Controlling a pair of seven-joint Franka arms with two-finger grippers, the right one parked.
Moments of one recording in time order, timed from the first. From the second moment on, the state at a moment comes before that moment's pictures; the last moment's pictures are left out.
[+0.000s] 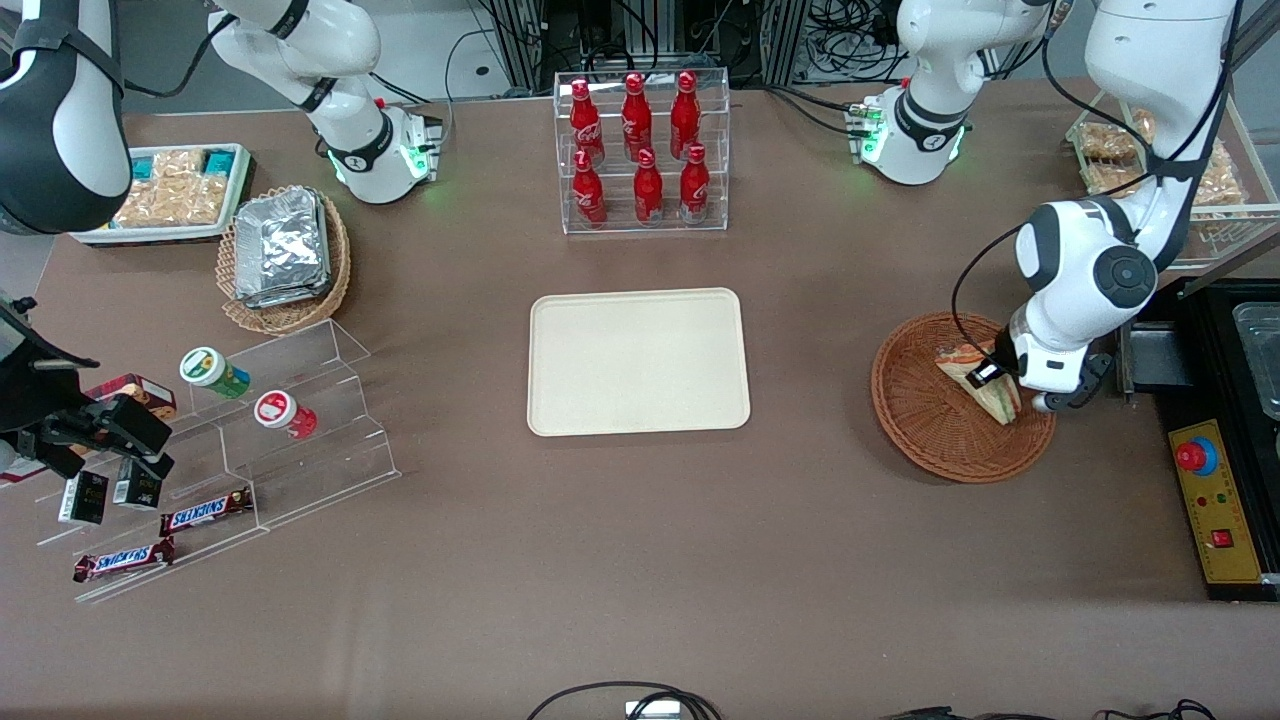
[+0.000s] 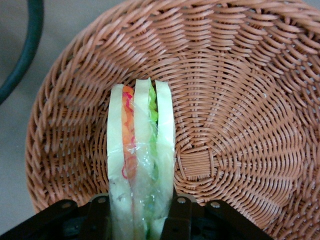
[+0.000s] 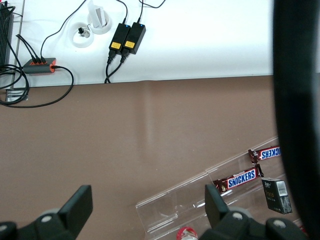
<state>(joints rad) 0.15 0.19 -0.10 -2.41 0.05 2.56 -0.57</state>
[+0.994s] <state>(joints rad) 0.14 -0.03 -0.25 -1.96 0.05 1.81 -0.24</state>
